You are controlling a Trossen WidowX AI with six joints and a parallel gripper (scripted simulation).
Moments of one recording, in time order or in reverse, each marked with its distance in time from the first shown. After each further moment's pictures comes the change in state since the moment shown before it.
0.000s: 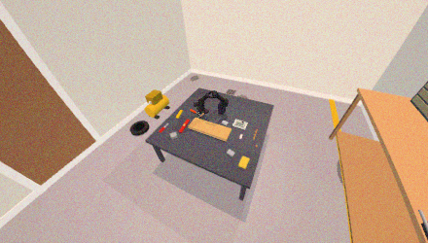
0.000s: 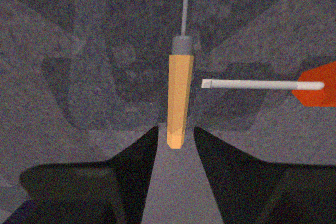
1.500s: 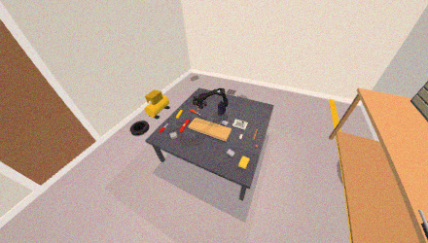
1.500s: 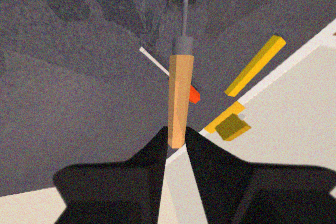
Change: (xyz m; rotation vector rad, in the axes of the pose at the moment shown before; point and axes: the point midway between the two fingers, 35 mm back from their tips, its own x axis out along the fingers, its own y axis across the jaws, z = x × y) arm -0.142 -0.032 0.021 -0.681 0.227 -0.506
